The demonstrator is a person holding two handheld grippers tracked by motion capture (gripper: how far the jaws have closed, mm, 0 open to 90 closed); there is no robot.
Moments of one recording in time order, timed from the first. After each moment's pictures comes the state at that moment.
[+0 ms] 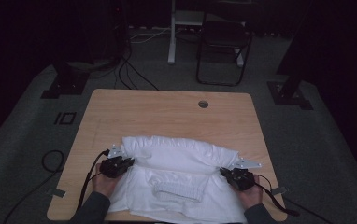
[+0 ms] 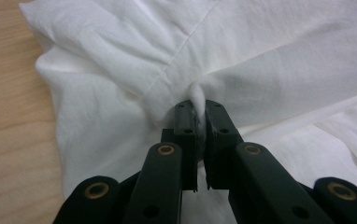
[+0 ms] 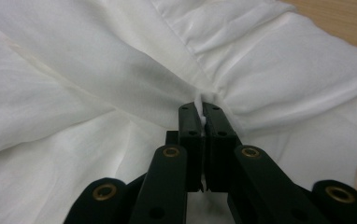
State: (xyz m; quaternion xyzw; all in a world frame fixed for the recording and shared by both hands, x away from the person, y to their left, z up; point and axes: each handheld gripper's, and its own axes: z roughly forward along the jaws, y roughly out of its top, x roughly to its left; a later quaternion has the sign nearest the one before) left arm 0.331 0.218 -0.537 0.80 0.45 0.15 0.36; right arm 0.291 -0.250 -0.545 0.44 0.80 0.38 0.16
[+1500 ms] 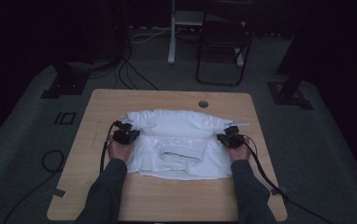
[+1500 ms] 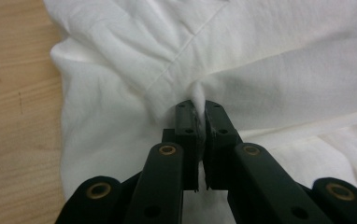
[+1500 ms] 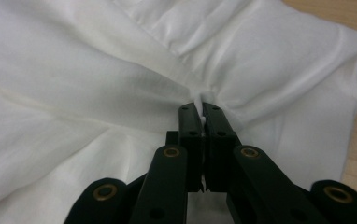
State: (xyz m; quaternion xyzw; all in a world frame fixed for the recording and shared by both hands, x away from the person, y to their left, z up) left arm 0.442 0.198 -0.530 0.76 0.52 0.17 0.35; right arm 0.438 -0.242 -0.535 0.52 0.76 0.34 0.16
